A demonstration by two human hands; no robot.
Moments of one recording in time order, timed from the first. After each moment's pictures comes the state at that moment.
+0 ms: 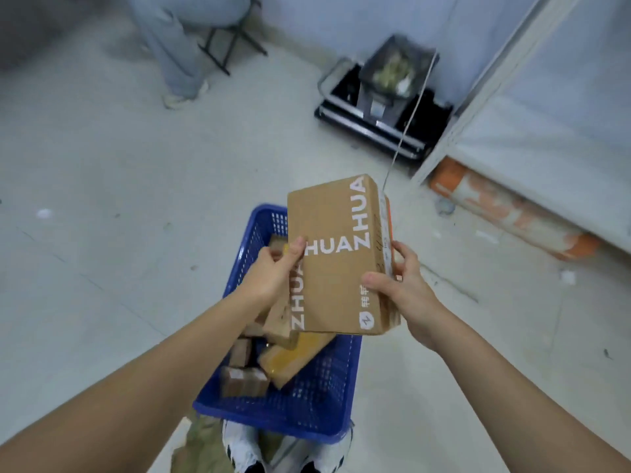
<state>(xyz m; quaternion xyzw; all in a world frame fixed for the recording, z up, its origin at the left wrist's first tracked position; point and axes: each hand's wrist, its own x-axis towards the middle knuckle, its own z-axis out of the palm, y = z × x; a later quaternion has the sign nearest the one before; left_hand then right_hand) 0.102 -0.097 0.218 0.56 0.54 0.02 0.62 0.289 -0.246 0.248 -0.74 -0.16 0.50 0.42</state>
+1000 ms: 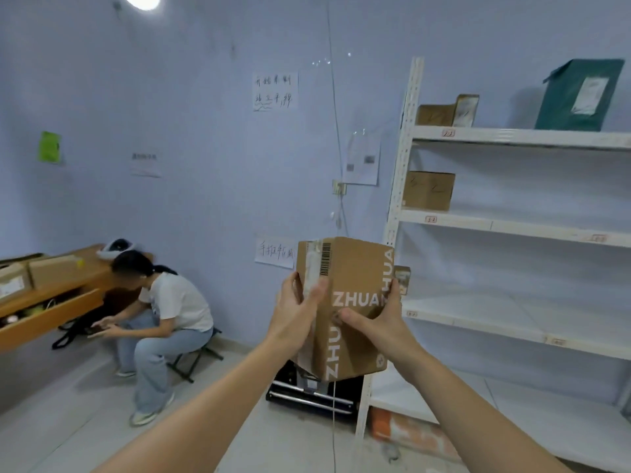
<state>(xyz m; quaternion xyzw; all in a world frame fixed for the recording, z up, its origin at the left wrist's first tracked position) 0.078 -0.133 0.784 0.72 0.21 0.33 0.58 0.198 -0.277 0.778 -0.68 -0.38 0.13 0.61</state>
